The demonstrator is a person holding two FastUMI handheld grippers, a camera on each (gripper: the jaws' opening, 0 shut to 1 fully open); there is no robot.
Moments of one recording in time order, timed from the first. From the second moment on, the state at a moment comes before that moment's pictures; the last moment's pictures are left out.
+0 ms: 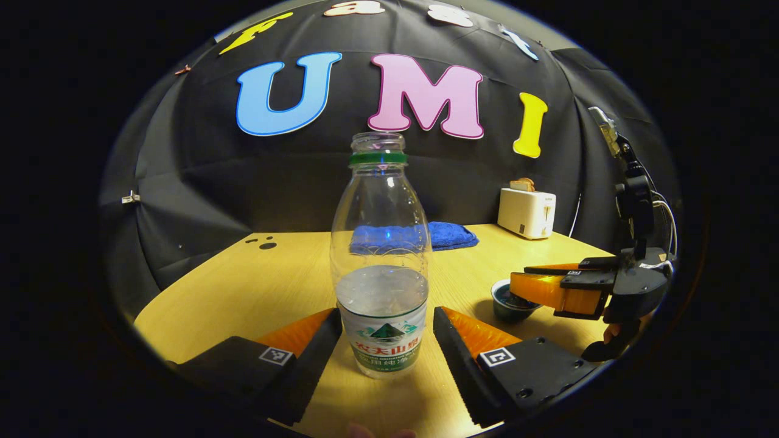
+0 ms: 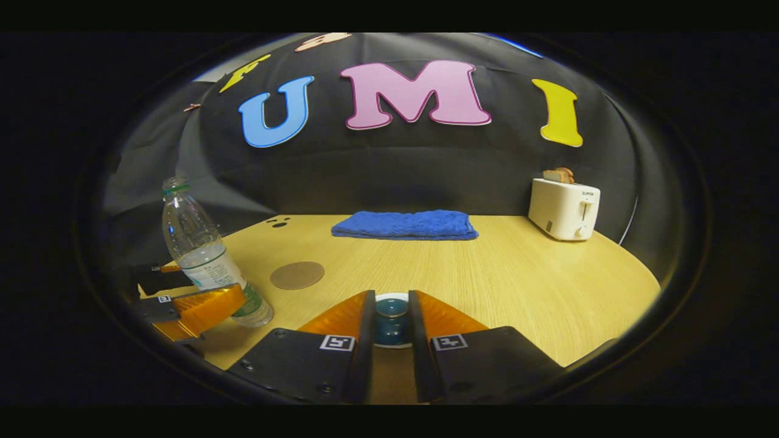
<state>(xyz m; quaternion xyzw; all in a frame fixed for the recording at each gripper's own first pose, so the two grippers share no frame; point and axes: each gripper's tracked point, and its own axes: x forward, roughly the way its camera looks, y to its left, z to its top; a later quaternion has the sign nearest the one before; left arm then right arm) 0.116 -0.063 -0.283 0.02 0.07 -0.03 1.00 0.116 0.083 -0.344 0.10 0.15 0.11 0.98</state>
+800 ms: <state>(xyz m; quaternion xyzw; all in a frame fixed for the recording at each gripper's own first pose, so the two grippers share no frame) 0.132 -0.063 -0.286 0.03 0.07 -0.01 1.00 0.113 -0.021 -0.320 0.10 0.11 0.03 0.99</state>
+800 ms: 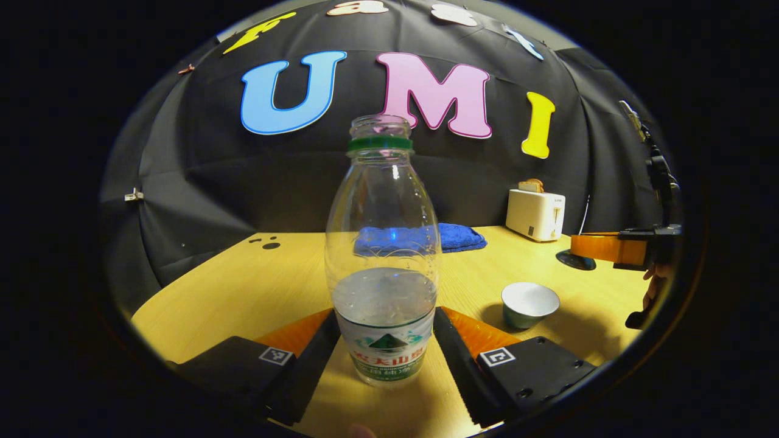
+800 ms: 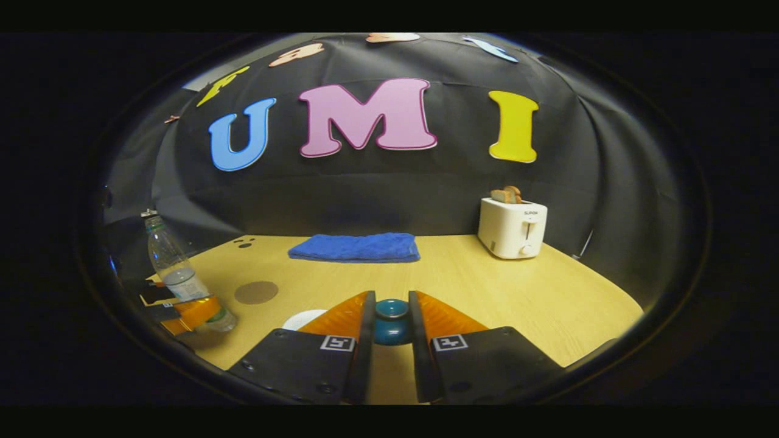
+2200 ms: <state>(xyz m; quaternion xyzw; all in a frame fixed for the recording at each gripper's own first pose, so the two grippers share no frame) 0.175 -0.059 -0.273 0.61 0.16 0.08 0.77 0.115 -0.092 -0.345 0.09 0.12 0.02 0.99</state>
